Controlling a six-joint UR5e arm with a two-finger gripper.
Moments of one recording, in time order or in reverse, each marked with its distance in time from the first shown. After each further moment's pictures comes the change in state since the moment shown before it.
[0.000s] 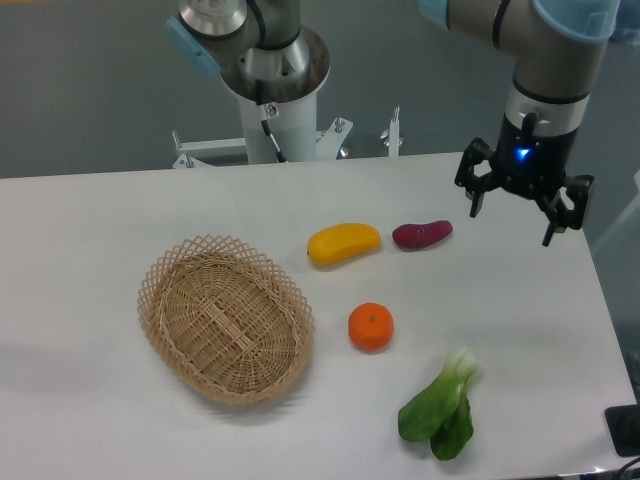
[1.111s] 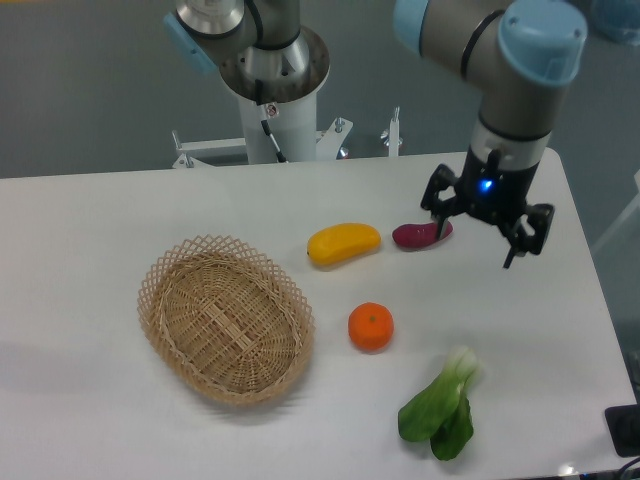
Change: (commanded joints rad) arm -0.095 -0.054 -0.078 0.054 -0.006 -0.127
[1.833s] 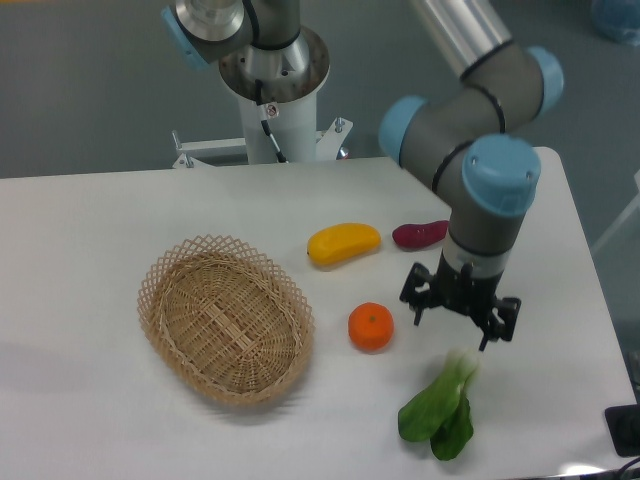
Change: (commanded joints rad) arm -0.052 -0.242 0.001 0.296 -0.005 -0.149
